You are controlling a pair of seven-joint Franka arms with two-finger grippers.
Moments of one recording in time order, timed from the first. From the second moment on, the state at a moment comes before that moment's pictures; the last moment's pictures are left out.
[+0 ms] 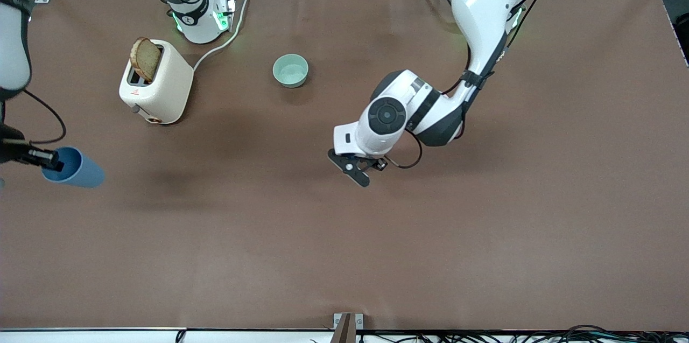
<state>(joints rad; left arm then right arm) -0.55 0.74 -0.22 -1.35 -0.01 2.08 0.04 -0.15 0.18 -0.04 -1.63 0.01 1.83 -0.04</state>
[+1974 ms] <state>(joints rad) -0.02 0.40 -0.08 -1.29 -0.02 1.75 -0.04 0.06 0.00 -0.03 -1.50 0.10 1.48 0.15</state>
